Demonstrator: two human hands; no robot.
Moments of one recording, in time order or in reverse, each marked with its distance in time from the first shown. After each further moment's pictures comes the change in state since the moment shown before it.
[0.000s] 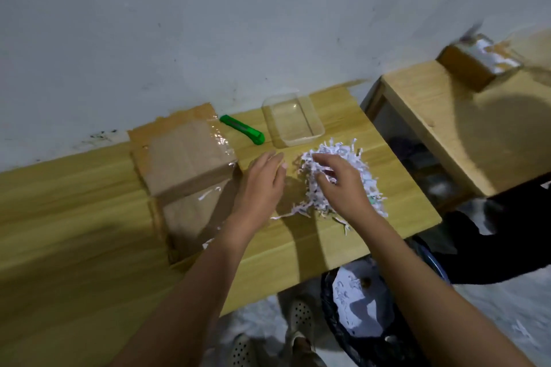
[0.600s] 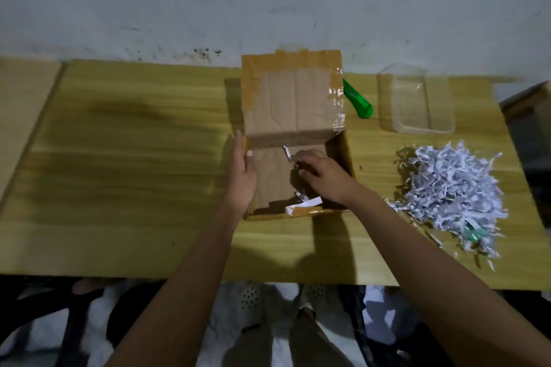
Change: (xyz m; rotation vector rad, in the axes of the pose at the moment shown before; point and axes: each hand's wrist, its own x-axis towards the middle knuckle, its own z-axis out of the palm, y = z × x) left_hand -0.075 -0.146 -0.066 -0.456 0.396 -0.667; right_hand 0.033 -0.036 0.181 -0.189 -0.746 -0.149
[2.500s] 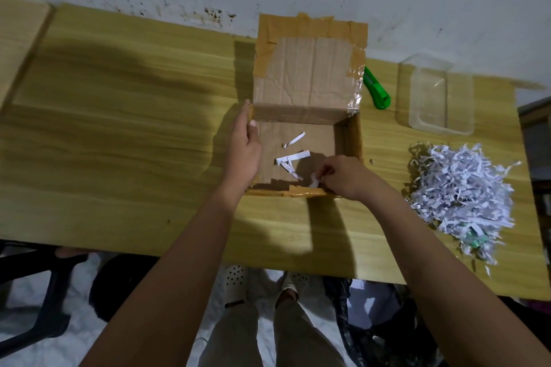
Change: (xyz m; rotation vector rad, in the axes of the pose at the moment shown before) left_hand 0.020 -0.006 -0.004 -0.071 0.105 0.033; right_hand -0.011 -0.019 -0.012 -0.176 -0.164 0.320
